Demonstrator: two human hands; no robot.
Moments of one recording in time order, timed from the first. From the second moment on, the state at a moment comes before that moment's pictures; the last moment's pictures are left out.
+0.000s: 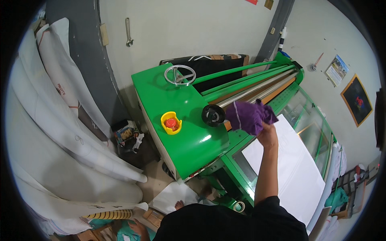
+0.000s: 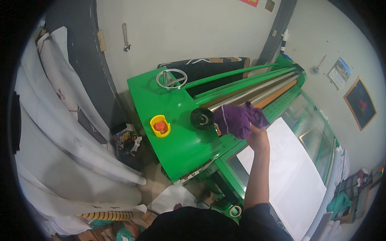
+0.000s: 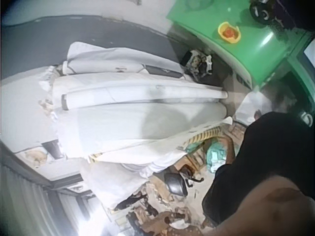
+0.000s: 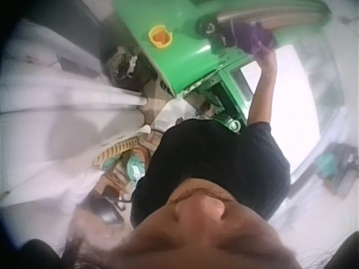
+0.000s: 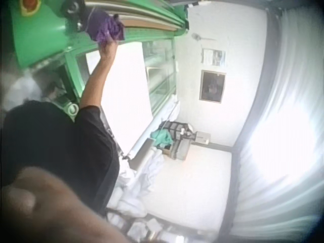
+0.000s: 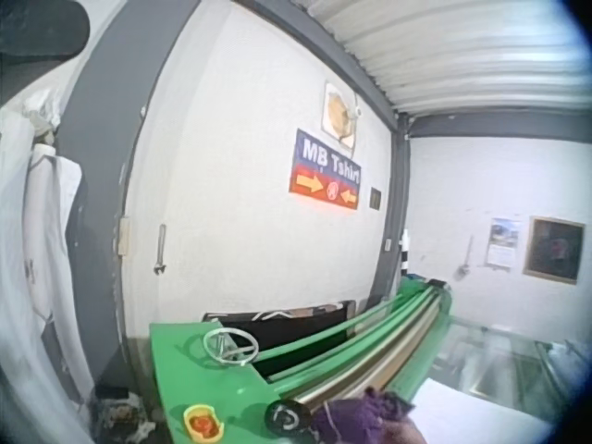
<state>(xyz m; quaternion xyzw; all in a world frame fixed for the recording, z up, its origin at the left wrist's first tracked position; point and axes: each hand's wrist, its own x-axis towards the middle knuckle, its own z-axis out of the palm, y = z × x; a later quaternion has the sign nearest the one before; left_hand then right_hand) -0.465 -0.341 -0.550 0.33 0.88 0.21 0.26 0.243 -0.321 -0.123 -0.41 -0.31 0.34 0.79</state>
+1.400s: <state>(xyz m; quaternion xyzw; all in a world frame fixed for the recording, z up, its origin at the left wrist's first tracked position) 0.090 -0.256 0.047 -0.39 0.54 0.02 -0.74 0.283 -0.498 -0.260 -0.79 -0.35 0.42 0.28</state>
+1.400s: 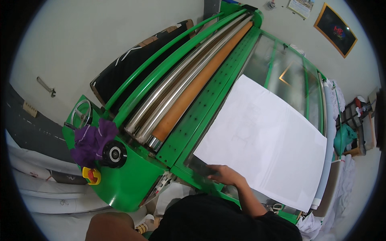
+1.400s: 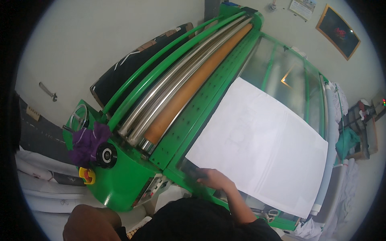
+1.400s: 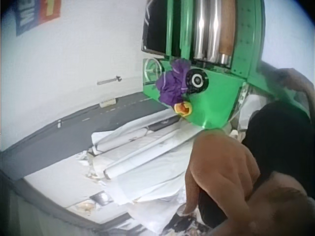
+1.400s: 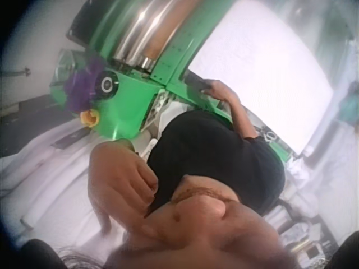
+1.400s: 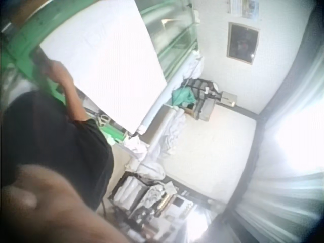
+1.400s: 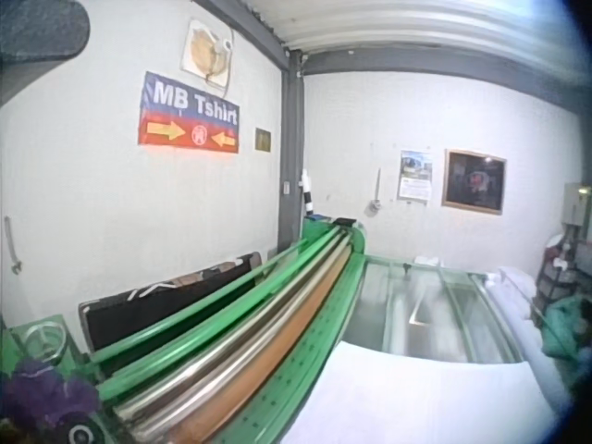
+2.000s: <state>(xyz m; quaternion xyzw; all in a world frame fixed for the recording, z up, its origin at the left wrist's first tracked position) -0.063 -0.247 -0.353 -0.19 -0.55 0.05 -0.81 0.223 -0.749 -0.346 -0.88 0.11 -0.12 0.45</state>
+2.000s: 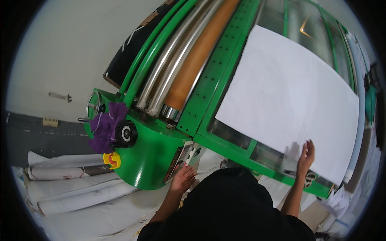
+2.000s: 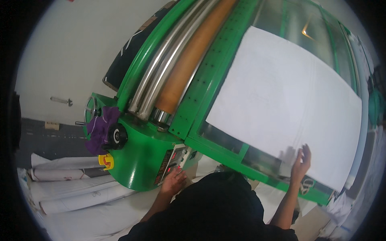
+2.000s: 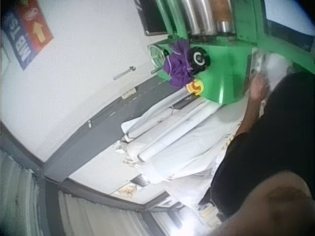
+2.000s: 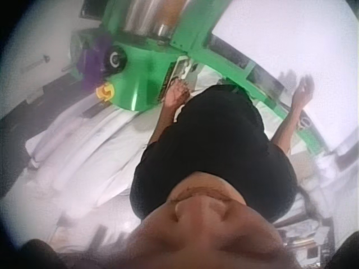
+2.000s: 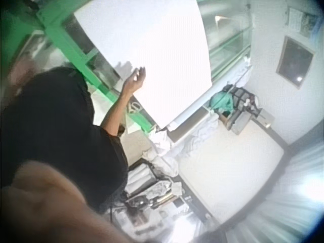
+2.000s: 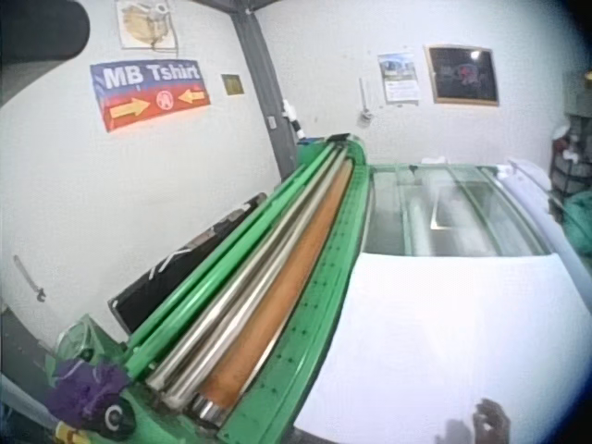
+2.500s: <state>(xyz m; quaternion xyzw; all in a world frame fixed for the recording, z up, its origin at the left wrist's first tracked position) -0.011 -0.245 -0.436 -0.22 -0.52 -0.08 -0.82 0.091 -0.827 -0.387 -0.89 0.08 -0.34 0.28</state>
